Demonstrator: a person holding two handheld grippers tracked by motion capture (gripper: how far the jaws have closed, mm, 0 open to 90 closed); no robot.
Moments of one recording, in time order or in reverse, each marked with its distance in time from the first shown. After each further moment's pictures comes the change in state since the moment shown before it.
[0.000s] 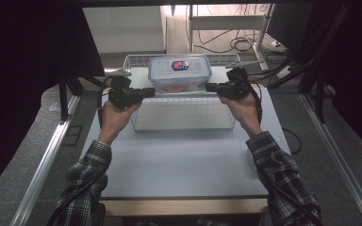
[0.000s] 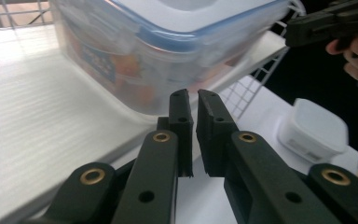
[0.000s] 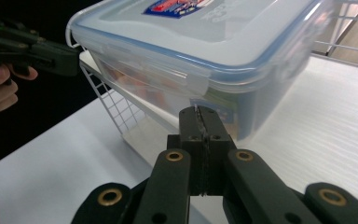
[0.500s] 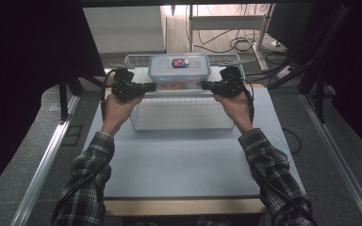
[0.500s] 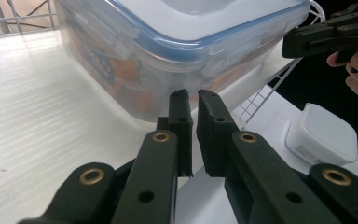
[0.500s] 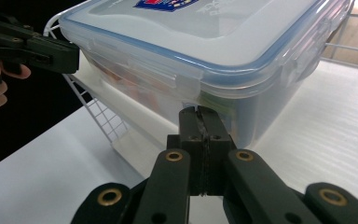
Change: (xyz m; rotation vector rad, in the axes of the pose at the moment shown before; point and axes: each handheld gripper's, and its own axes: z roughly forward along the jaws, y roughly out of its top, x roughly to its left) left arm 0.014 0.015 0.013 0.032 0.003 -0.026; right arm -0.004 0.002 0.022 -0.003 -0.034 0.019
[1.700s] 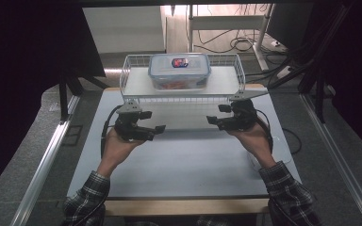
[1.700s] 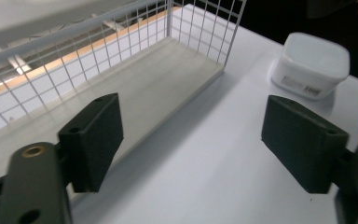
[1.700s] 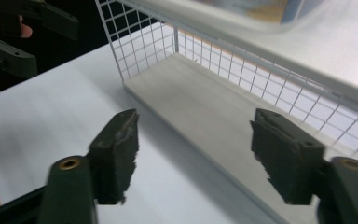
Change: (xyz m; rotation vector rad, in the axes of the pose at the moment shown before) left arm -0.065 -0.090 -0.013 0.038 0.013 0.207; right arm 0.031 -0.071 -0.052 0.057 -0.009 -0.145
